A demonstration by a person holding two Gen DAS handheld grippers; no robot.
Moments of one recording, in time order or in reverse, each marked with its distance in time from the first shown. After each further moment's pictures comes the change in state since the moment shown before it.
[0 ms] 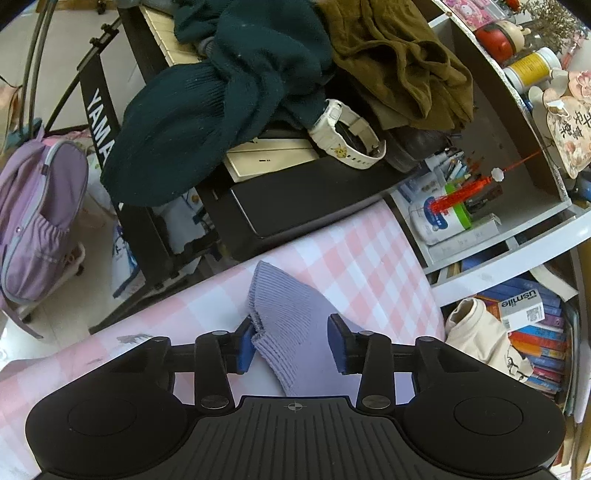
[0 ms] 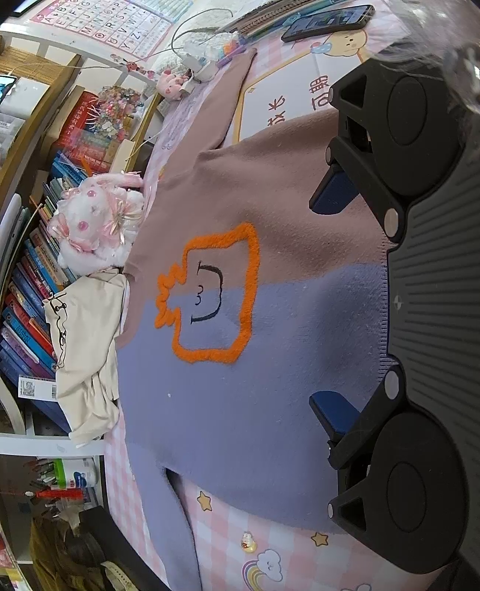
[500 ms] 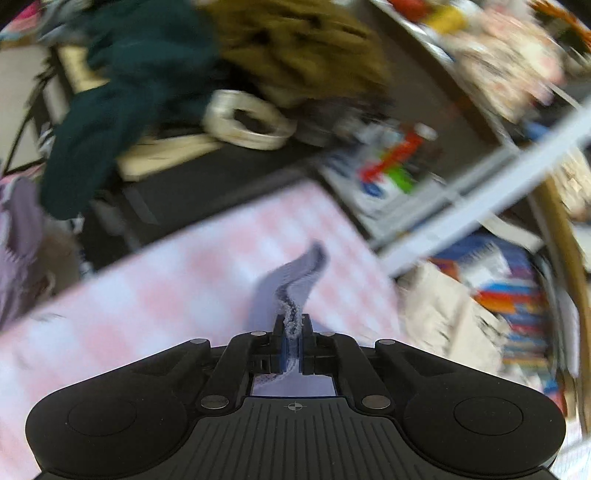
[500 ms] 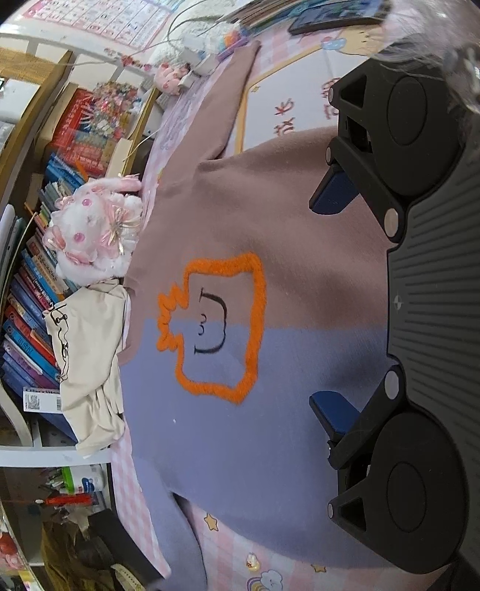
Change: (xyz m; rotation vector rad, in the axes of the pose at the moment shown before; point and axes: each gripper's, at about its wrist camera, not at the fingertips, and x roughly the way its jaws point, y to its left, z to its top) left arm -0.008 -0.080 -0.047 0.186 -0.012 -0.105; right arm 0.018 -0.056 0.005 -0.016 -0.026 0.070
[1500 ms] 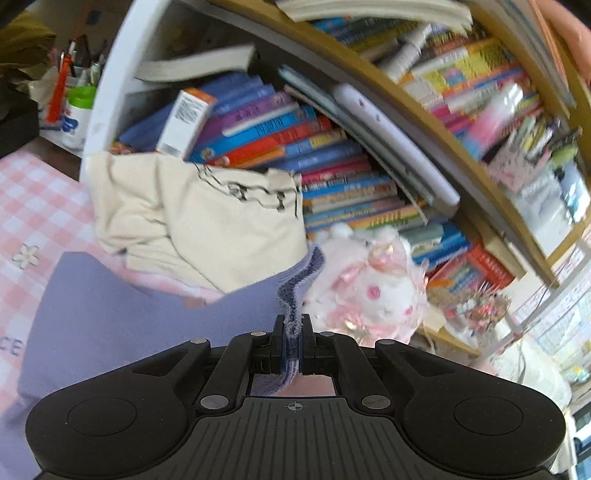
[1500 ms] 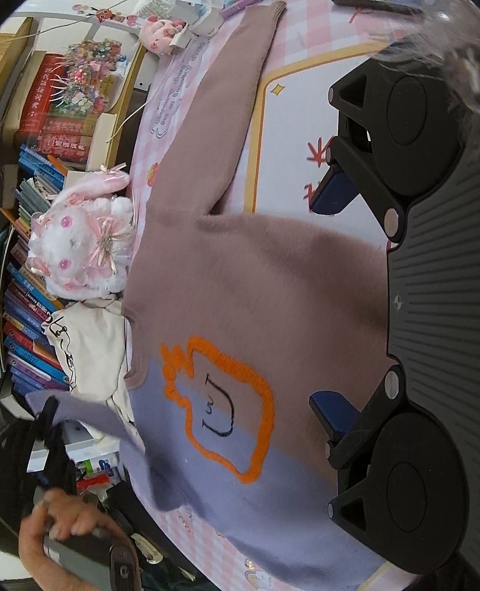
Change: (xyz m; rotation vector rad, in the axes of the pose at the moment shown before) left arm 0.055 -0.316 -0.172 0.392 0.113 -0.185; right arm 0.040 -0.165 0.005 -0.015 0.007 0.286
